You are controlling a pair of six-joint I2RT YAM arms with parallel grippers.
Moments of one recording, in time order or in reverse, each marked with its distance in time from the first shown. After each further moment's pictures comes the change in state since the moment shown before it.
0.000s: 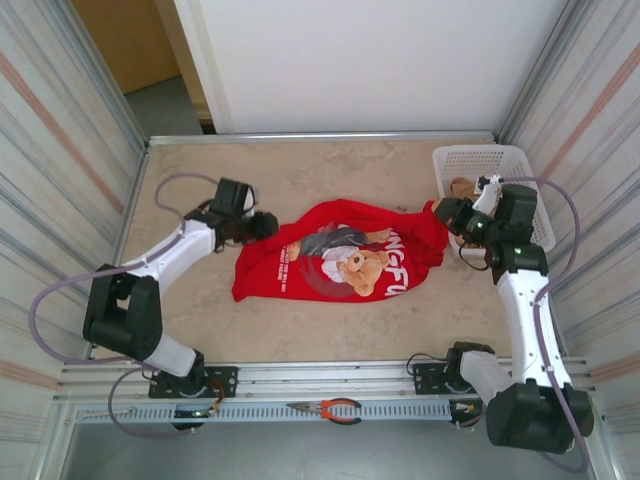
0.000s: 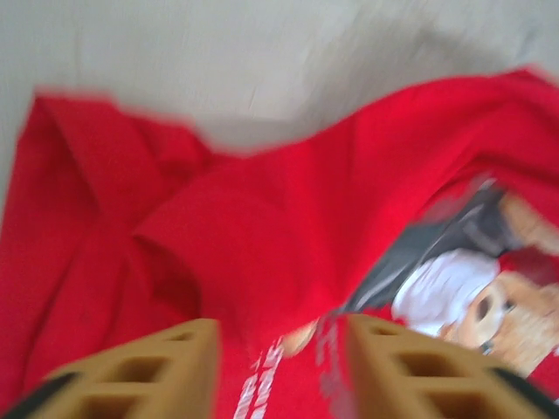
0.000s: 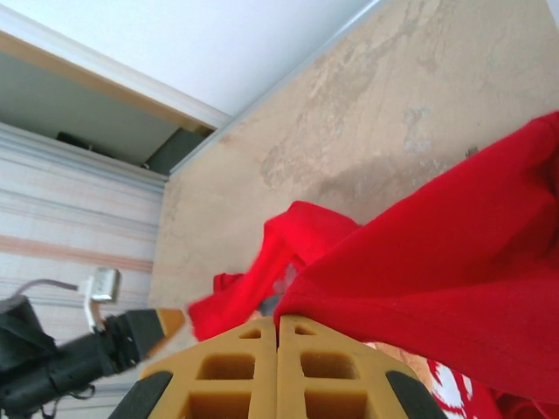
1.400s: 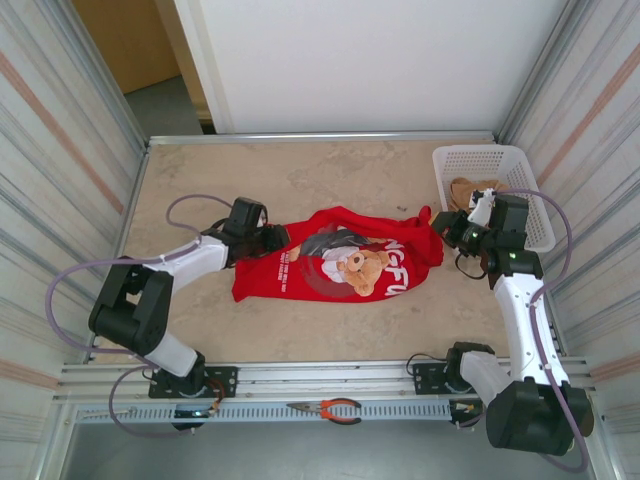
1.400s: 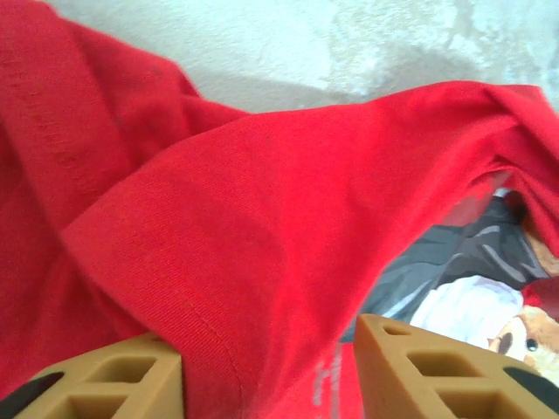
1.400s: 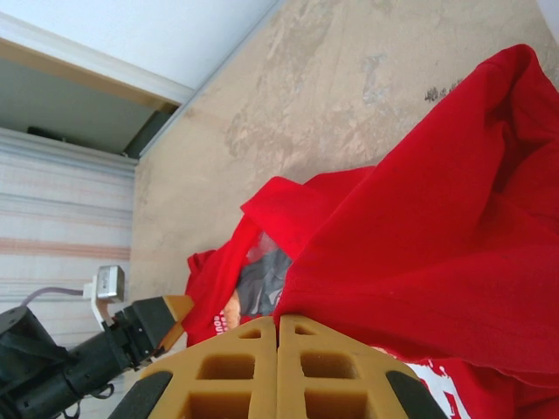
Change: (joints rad) left arm -0.086 0.056 -0.119 0.268 -0.065 -0.168; right arm 0.004 -0.003 -0.062 -0.035 0.020 0.000
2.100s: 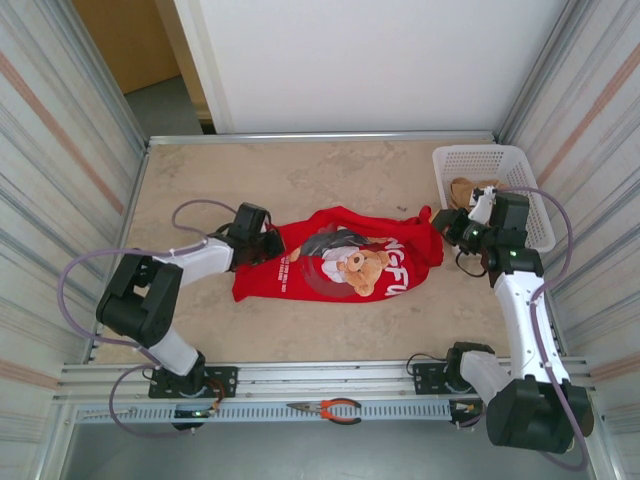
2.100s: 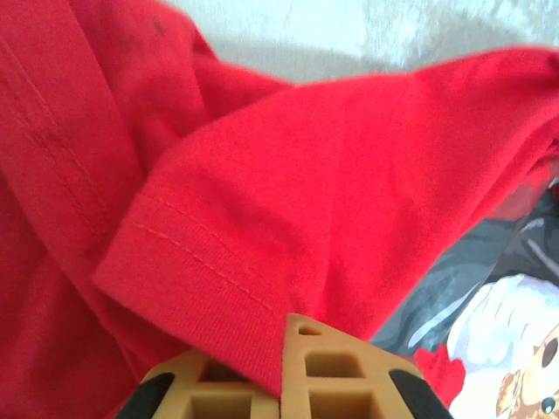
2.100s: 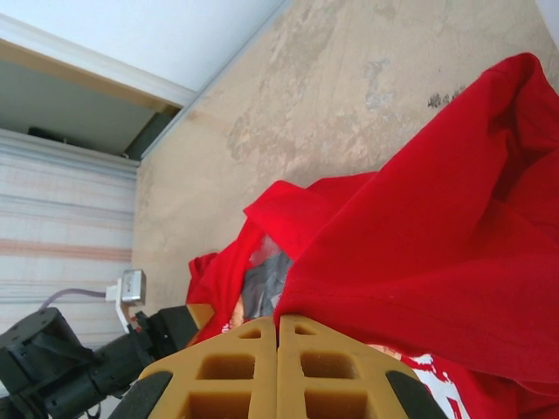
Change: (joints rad) left arm 0.011 0.056 -0.011 0.031 -0.011 0.013; right arm 0.000 0.024 0.030 0.002 0.000 0.000
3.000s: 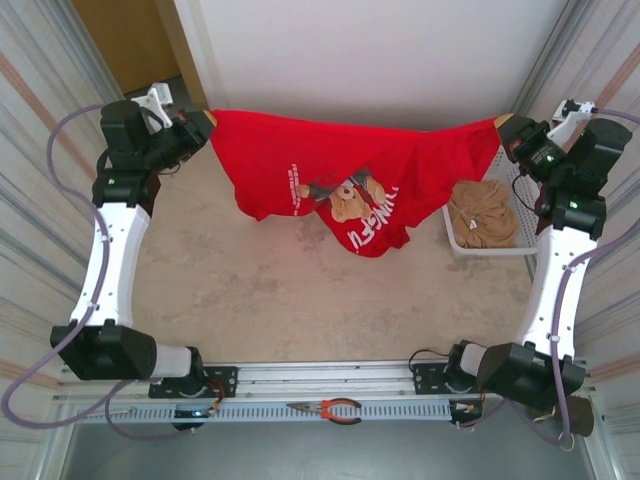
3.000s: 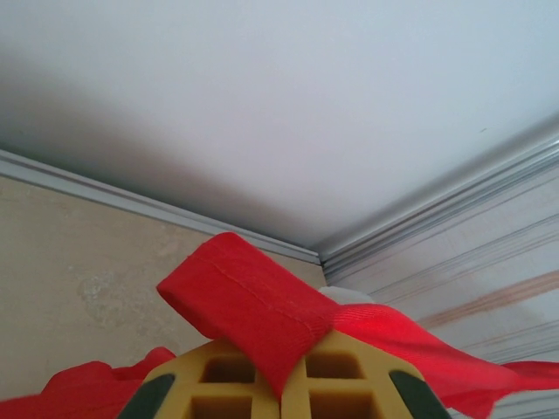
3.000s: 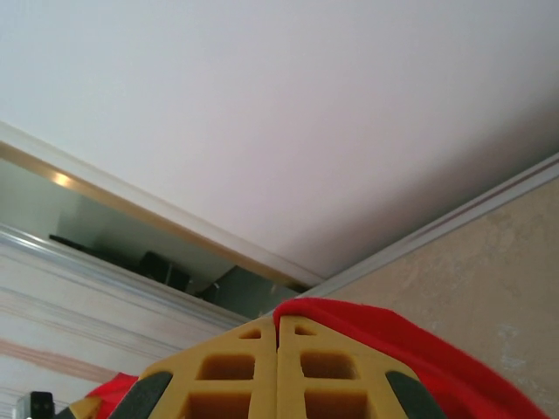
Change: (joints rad) left arm 0.429 -0.265 0.688 -0.249 0.388 -0.015; right arm -0.265 0.214 0.603 0.135 -0.167 0.243
